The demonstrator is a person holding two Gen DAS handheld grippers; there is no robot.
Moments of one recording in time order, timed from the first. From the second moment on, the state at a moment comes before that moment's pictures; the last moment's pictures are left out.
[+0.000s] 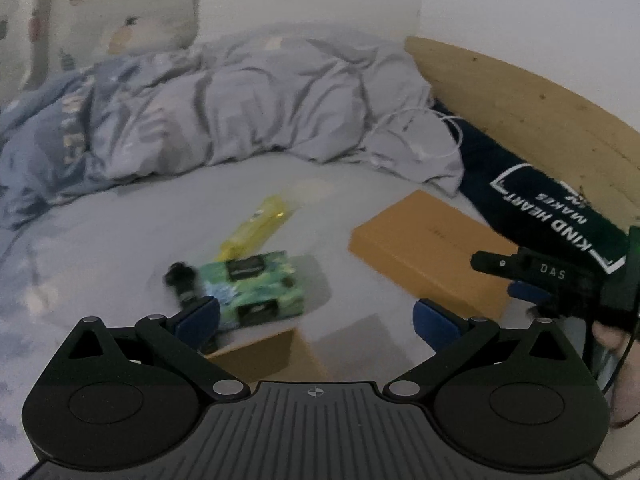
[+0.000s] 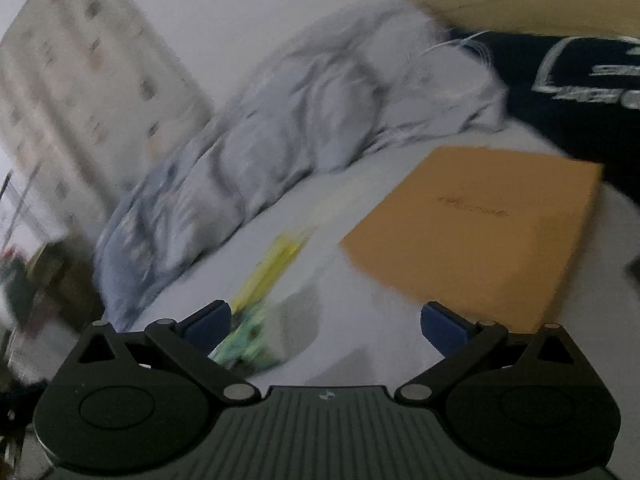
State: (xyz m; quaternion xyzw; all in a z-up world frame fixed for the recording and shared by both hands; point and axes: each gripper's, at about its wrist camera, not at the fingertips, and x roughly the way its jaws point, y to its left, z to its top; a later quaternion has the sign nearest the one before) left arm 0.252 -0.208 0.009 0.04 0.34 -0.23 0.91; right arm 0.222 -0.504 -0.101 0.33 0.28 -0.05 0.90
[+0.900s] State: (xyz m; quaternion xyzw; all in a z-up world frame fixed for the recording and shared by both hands) left arm 0.340 -0.391 -0.030 0.07 0.27 -0.32 0.90; right arm 0.211 -0.610 -0.175 0.39 0.26 -0.22 0.85
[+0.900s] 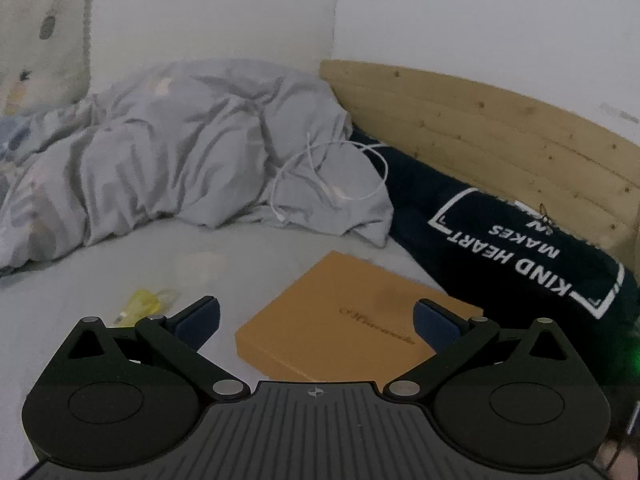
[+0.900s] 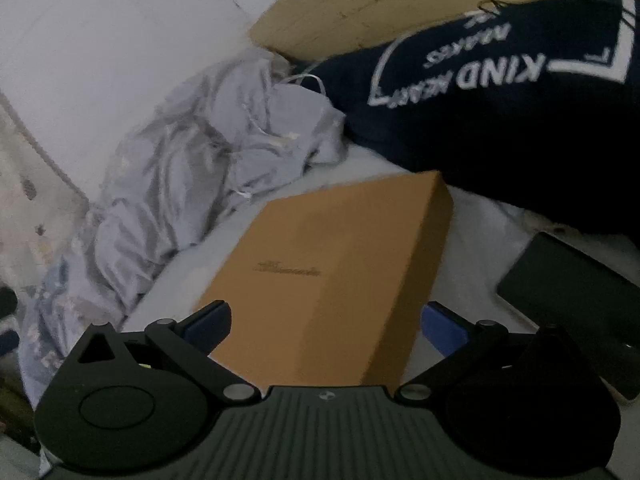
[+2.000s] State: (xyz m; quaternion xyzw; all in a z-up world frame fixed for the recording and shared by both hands) left arm 0.488 -0.453 -0.158 0.13 0.28 -0.30 0.90; right arm 0.254 -0.594 -0.209 0.37 0.30 -0.26 0.84
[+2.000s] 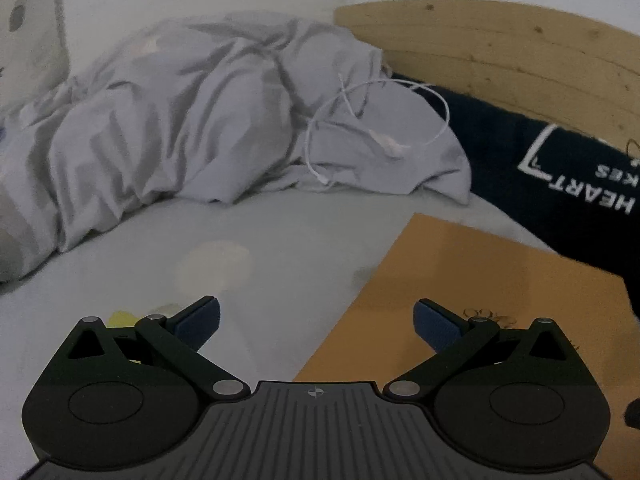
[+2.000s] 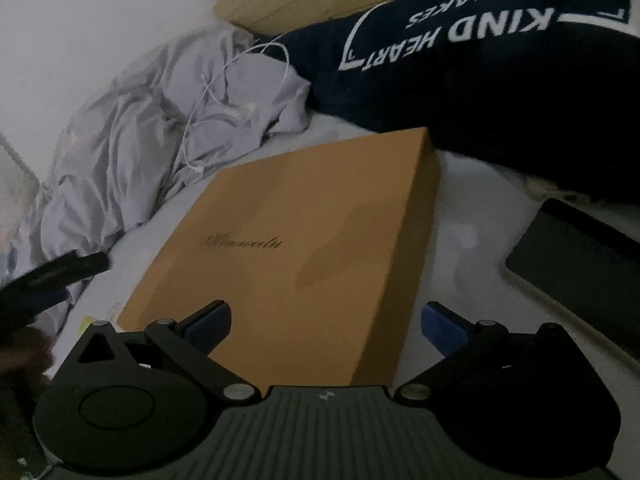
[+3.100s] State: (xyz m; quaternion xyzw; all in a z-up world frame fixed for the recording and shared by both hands) left arm 0.555 -0.472 -0.221 0.05 0.37 -0.38 0.85; right arm 0.283 -0.592 -0.235 0.36 0.30 -0.31 0.82
